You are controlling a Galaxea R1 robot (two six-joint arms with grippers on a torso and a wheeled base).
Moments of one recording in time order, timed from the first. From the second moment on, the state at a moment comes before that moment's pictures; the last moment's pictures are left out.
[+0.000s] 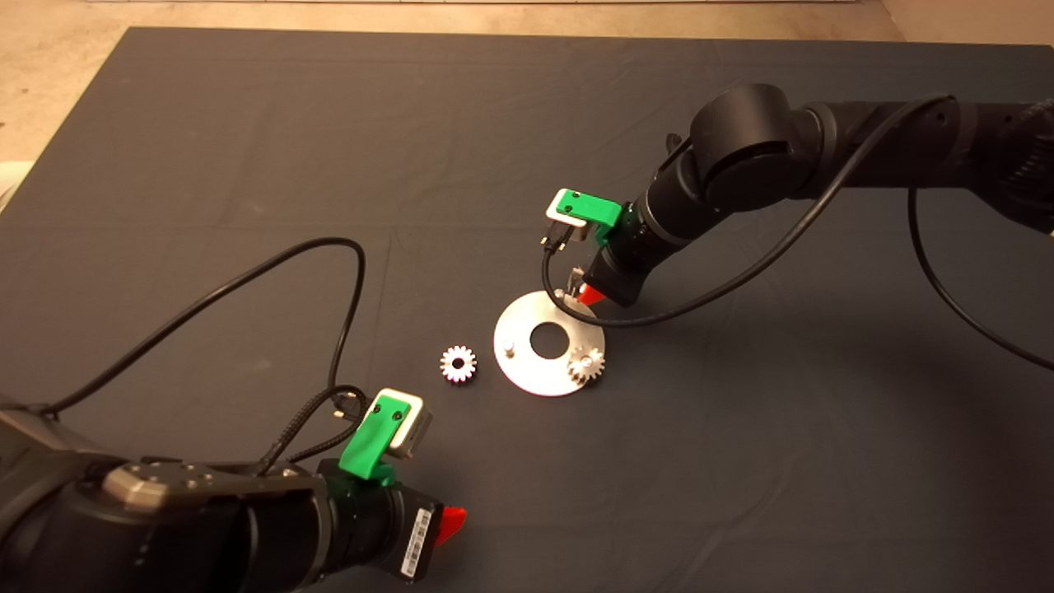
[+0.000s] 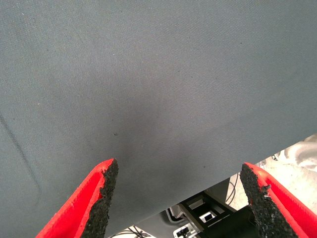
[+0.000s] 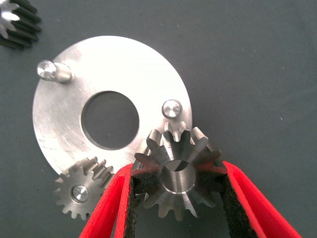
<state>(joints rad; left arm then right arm) -0.05 2.31 -0.30 0.91 1.53 -1.61 0.39 2.69 -1.16 -0.36 -1.24 0.49</state>
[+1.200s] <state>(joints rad) -0.08 2.31 -0.30 0.90 1.53 -1.61 0.35 2.73 -1.18 -0.36 -1.23 0.48</state>
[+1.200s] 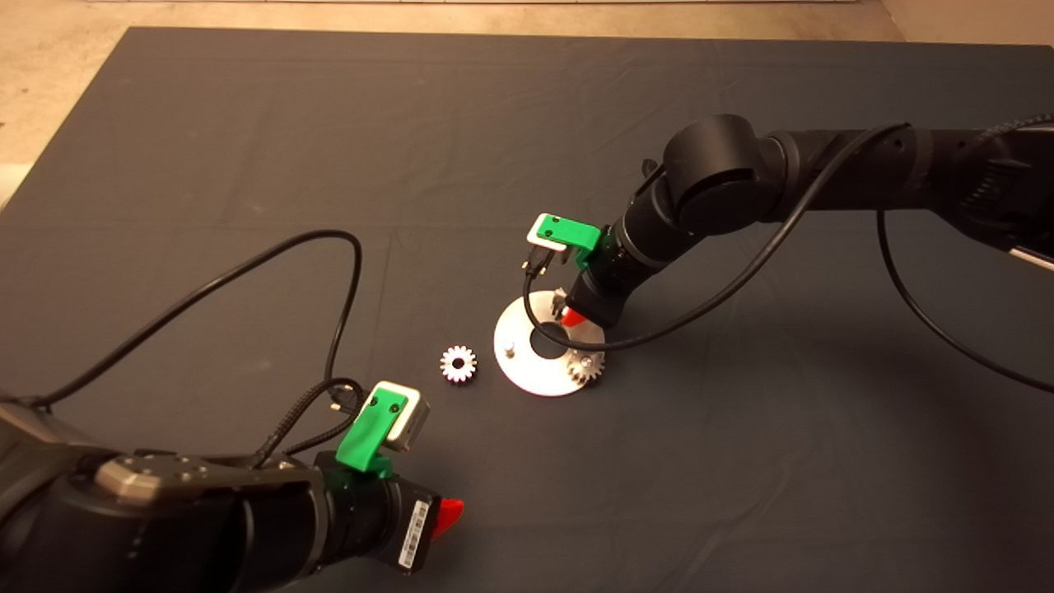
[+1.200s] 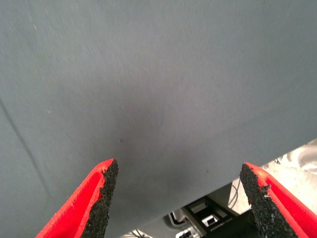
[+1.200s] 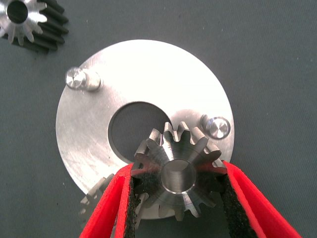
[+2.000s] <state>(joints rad) -0.08 2.31 -0.29 0.89 1.53 -1.61 0.35 2.77 -1.28 -0.36 -1.23 0.42</state>
